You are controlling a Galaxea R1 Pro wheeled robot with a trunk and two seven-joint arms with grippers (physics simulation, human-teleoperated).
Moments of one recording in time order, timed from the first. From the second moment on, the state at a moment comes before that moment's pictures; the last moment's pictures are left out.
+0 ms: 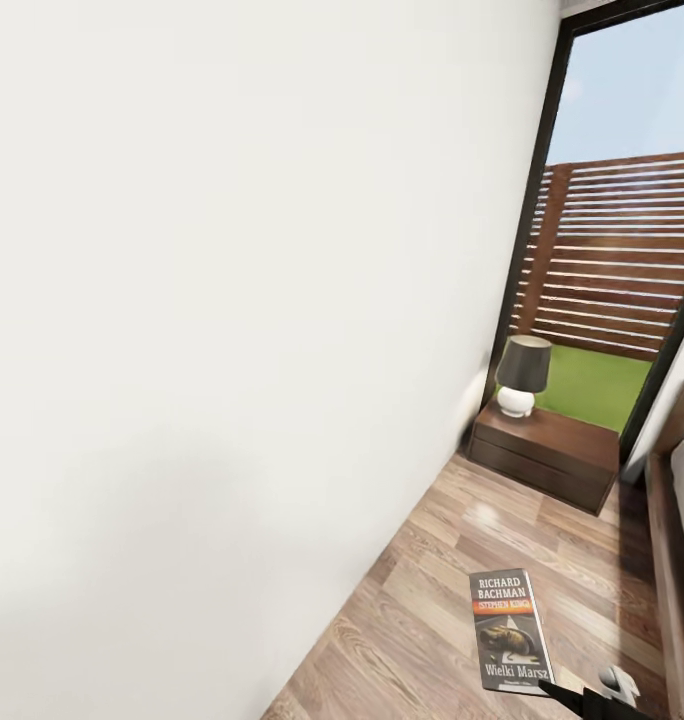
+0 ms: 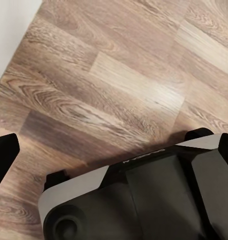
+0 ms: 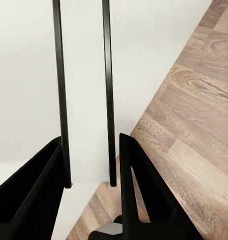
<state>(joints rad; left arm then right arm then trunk) -0.33 0.00 -0.04 -0.02 -0.09 -0.14 -0.30 -0.52 -0.45 0.20 0.08 -0.61 0.06 1.16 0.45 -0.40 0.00</state>
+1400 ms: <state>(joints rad) -0.33 0.00 -0.04 -0.02 -0.09 -0.14 -0.30 -0.52 -0.45 0.20 0.08 -0.61 0.06 1.16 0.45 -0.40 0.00</state>
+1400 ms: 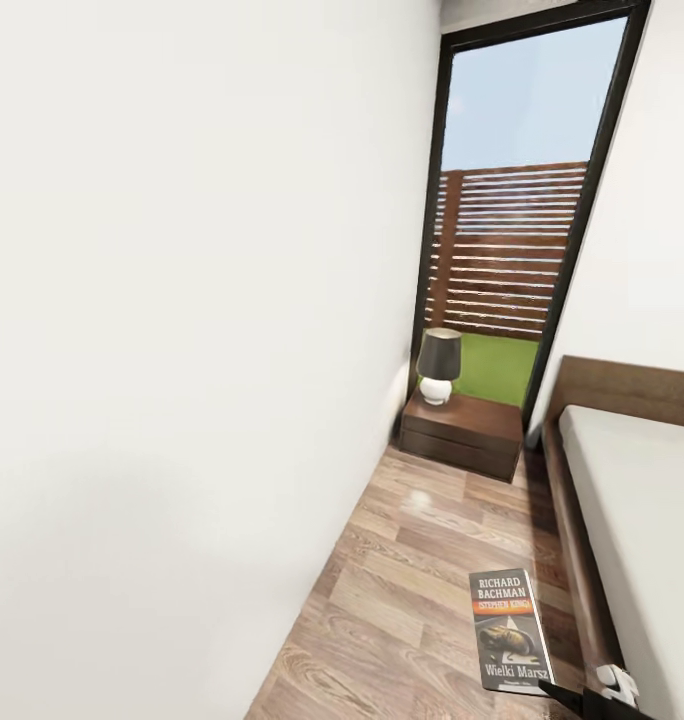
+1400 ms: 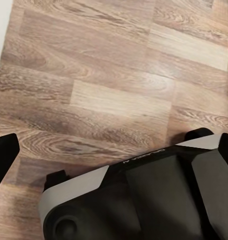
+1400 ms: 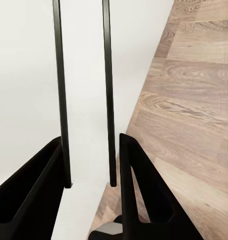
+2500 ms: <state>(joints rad) -0.33 0.00 -0.04 -0.02 -0.09 -0.14 -0.30 -0.52 -0.45 0.20 0.08 -0.62 0.06 1.16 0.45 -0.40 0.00</state>
